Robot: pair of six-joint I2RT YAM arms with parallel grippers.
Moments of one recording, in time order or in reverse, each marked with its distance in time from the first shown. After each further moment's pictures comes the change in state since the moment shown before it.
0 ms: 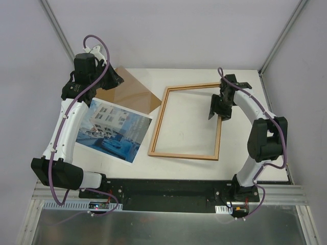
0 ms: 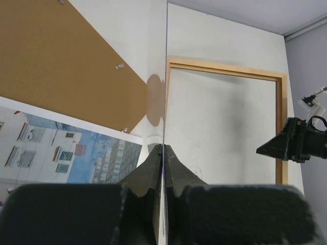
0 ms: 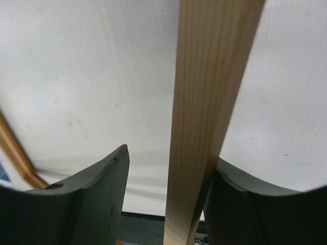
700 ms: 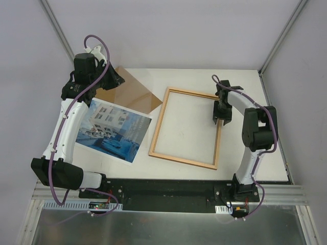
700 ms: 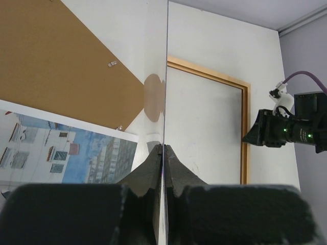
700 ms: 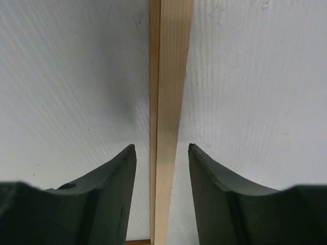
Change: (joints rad) left arm 0.000 0.000 0.000 0.000 0.028 0.000; right arm -0.008 0.187 -0.028 0.086 0.286 -0.068
